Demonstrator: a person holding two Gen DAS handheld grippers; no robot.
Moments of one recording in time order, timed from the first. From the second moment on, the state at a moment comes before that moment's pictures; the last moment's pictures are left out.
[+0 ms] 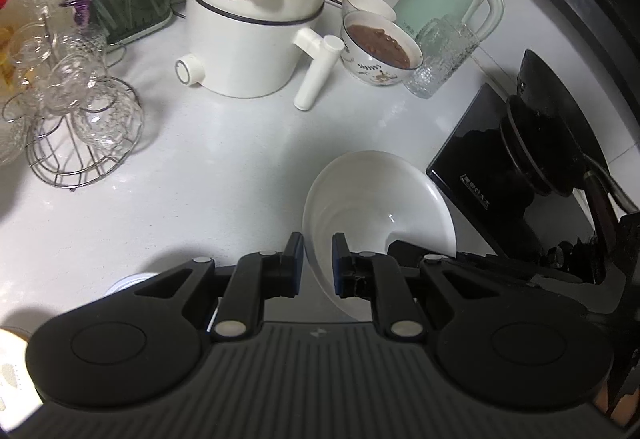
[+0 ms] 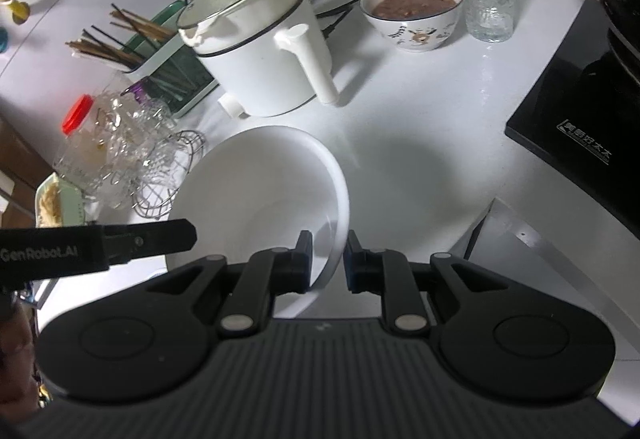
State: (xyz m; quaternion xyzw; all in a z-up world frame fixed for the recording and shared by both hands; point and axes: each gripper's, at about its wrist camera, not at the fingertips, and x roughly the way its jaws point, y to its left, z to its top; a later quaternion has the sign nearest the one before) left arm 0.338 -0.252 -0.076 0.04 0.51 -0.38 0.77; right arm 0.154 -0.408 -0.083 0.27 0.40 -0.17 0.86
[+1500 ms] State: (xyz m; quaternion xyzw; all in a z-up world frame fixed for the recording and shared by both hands) left arm 0.337 -0.071 -0.099 -0.16 0.52 -0.20 0.82; right arm 0.252 -0.286 -0.087 0.15 0.50 0.01 0.85
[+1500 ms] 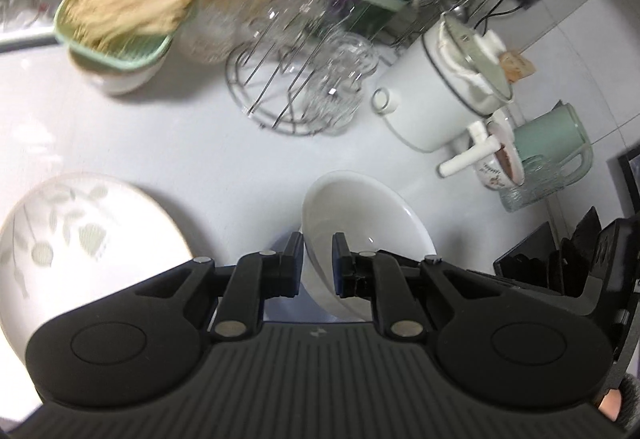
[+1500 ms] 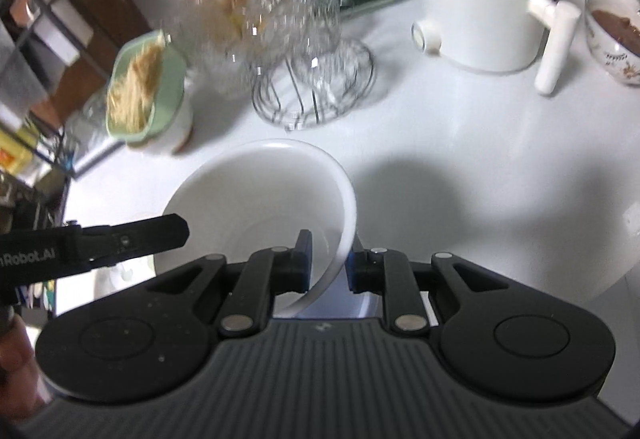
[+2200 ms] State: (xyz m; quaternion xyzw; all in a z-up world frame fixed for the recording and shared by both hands) left arm 0.329 -0.051 -0.125 -0.15 0.55 -0.17 0.81; right arm 0.242 -0.282 -0.113 0.14 0.53 0.04 0.84
